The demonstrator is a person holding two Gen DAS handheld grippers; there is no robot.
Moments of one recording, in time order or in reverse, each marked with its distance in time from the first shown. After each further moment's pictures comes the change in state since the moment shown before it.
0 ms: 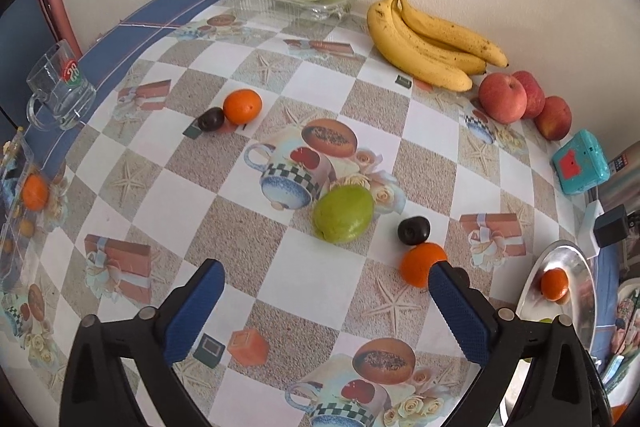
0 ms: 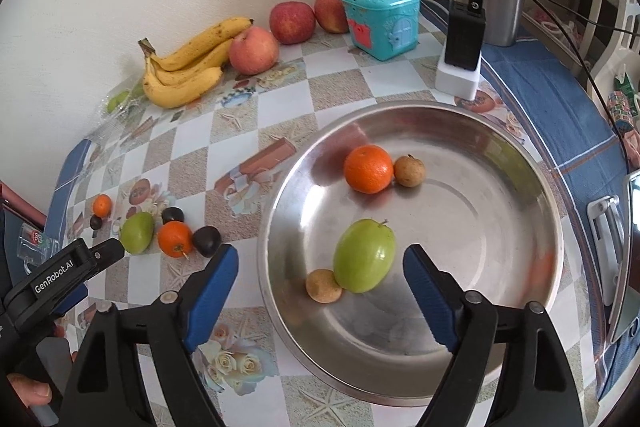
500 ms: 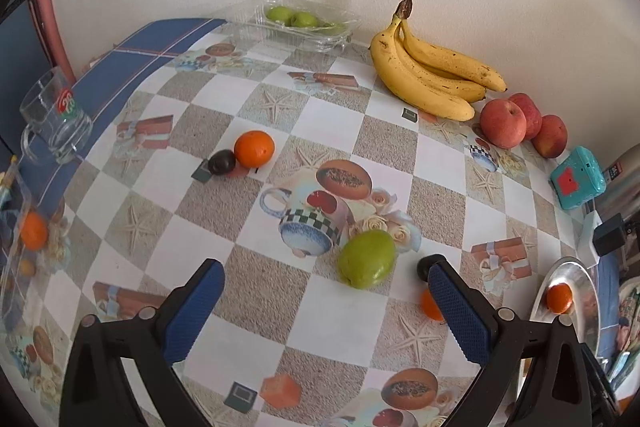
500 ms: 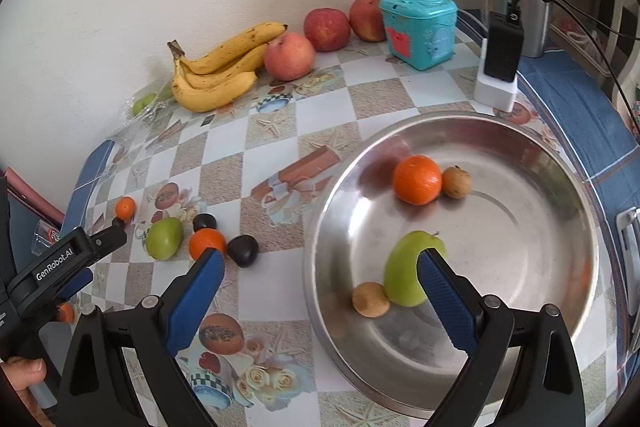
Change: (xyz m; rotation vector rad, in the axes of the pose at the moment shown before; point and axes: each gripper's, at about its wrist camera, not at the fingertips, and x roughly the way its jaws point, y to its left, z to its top) left arm 0.002 0.021 0.021 0.053 -0.078 -0.031; right arm 0.009 0.023 0.000 -0.026 -0.039 0.083
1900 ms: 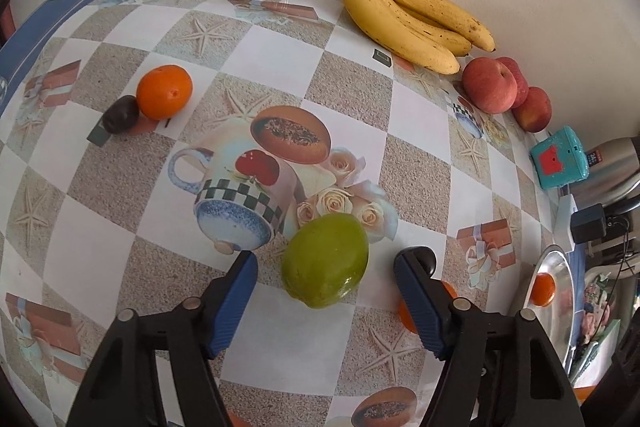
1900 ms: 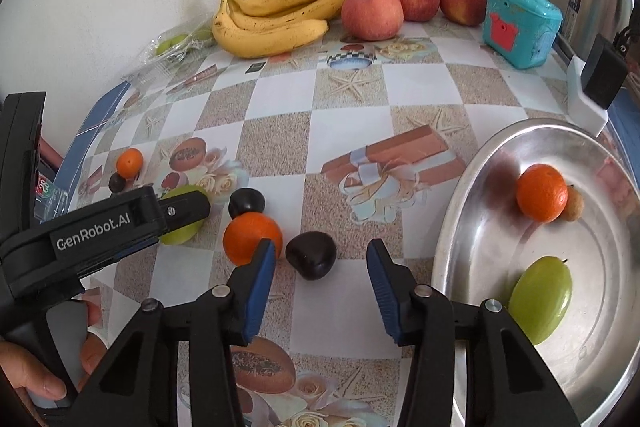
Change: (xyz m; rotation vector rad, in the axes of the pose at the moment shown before) left arm 0.070 -0.006 0.002 -0.027 0.196 -0.220; right arm 0.069 0.063 -0.008 -0.162 0.088 0.022
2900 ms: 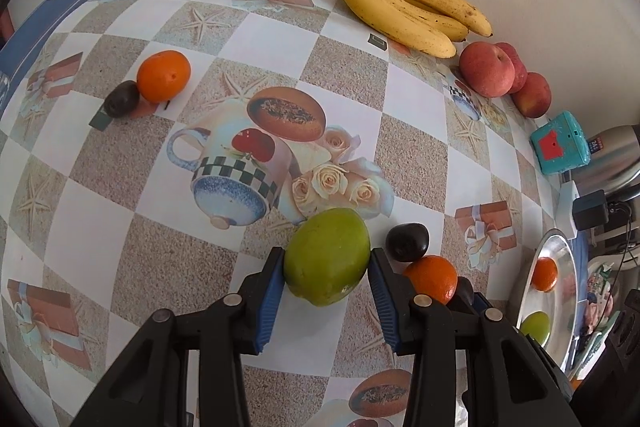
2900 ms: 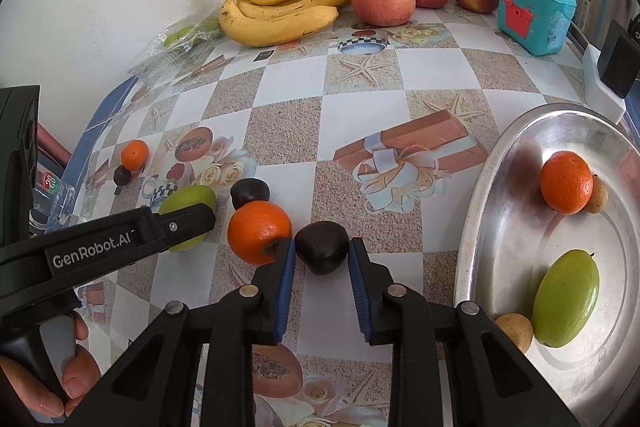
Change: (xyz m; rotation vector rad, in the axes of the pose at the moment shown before) left arm -0.002 -0.006 -0.011 0.013 0.025 0.020; right arm 0.011 0.000 -0.003 0.005 0.017 0.048
